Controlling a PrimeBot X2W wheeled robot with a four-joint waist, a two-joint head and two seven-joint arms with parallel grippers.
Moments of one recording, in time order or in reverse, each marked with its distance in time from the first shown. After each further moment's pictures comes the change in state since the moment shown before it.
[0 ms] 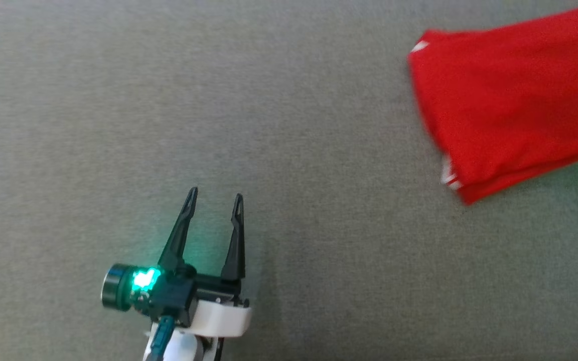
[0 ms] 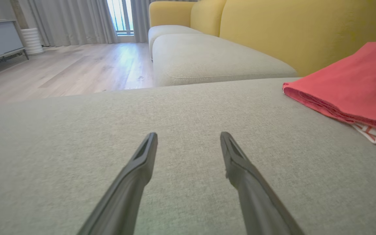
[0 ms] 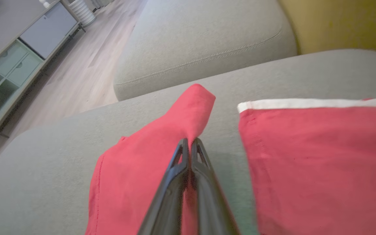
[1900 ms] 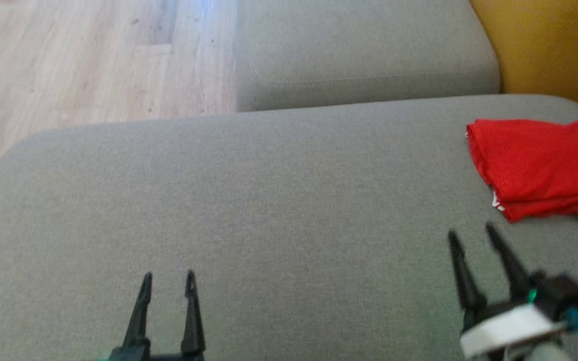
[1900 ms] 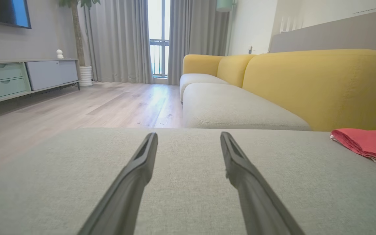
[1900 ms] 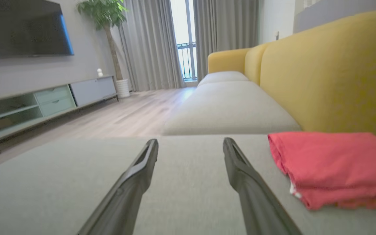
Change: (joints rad) left arm 0.259 -0.001 0.126 -0.014 -0.085 0.002 -0.004; right arm 0.572 0.760 -0.293 -0.057 -1.056 0.000 -0.452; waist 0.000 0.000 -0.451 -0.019
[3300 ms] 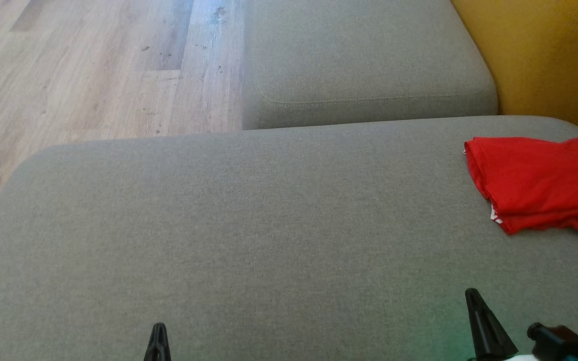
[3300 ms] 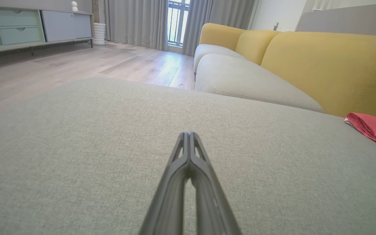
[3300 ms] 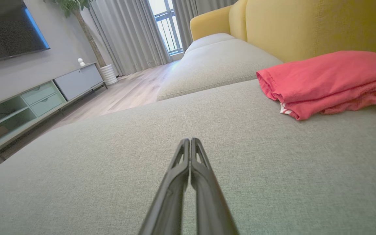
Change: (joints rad) left arm 0.115 0.003 0.036 0.074 -0.116 -0.027 0.020; right arm 0.180 0.069 -0.028 0.047 0.071 -0.001 0.025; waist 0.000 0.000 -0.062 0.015
